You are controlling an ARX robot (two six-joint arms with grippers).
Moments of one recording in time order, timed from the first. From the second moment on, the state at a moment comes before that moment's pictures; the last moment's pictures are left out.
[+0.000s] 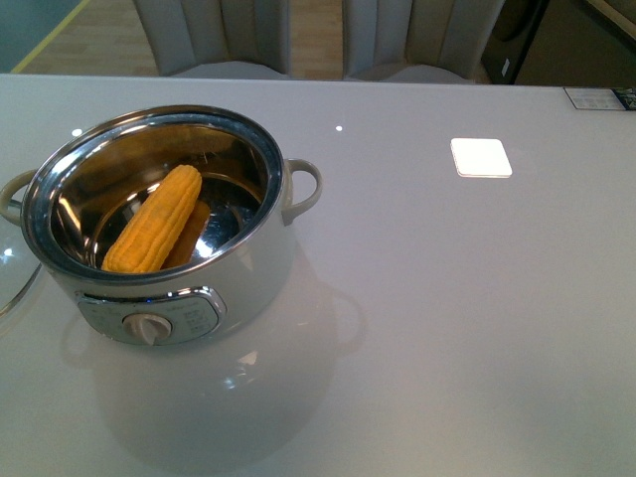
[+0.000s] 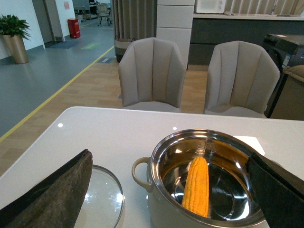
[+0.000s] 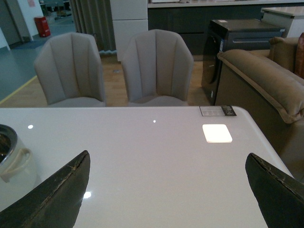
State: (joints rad) left arm 0.00 0.01 0.01 0.00 0.00 0.00; right arm 0.00 0.01 0.02 0.00 0.00 0.00
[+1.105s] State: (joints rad) left arm 0.00 0.01 0.01 0.00 0.00 0.00; right arm 0.00 0.01 0.02 0.00 0.00 0.00
